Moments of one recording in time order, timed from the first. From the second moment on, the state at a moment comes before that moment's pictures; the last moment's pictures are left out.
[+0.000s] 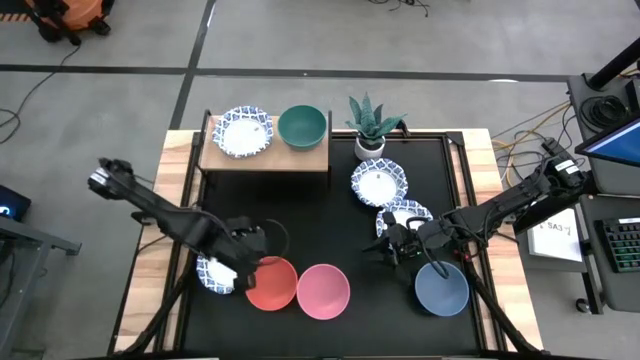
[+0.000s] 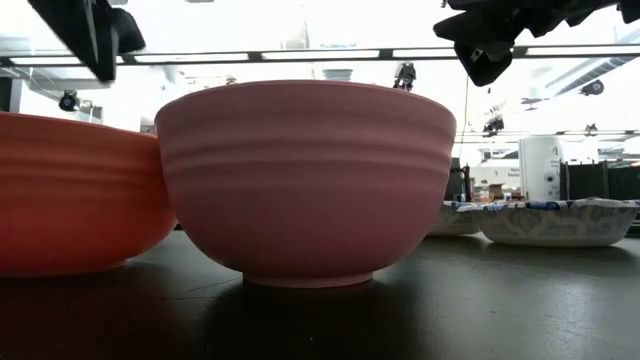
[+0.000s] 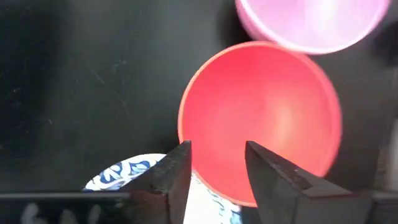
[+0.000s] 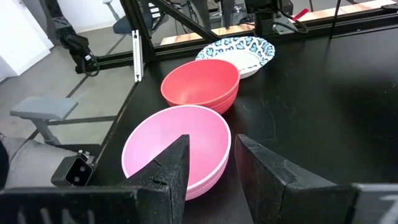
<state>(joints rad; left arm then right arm) -0.51 1.35 1.13 -0.98 -0.18 -0.70 0.40 1.16 0.59 0.27 0.18 0.30</state>
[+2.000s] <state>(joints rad) -0.19 1.35 1.52 -1.22 -0.26 -0.46 0.40 1.16 0.59 0.27 0.18 0.30</state>
